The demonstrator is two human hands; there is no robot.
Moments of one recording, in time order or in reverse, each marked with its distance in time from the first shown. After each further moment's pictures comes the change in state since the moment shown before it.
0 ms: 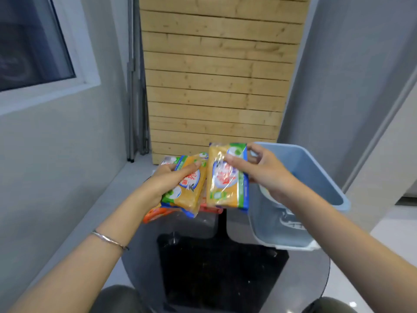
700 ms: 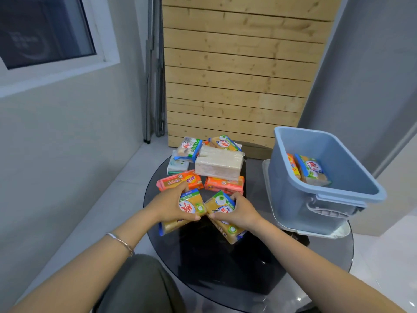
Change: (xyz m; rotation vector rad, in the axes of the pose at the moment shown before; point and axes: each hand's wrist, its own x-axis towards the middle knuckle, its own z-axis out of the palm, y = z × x) left_hand -0.002 -0.122 -0.042 0.890 -0.107 0.158; right_hand -0.001 0.151 0.080 -0.537 -0.183 0.293
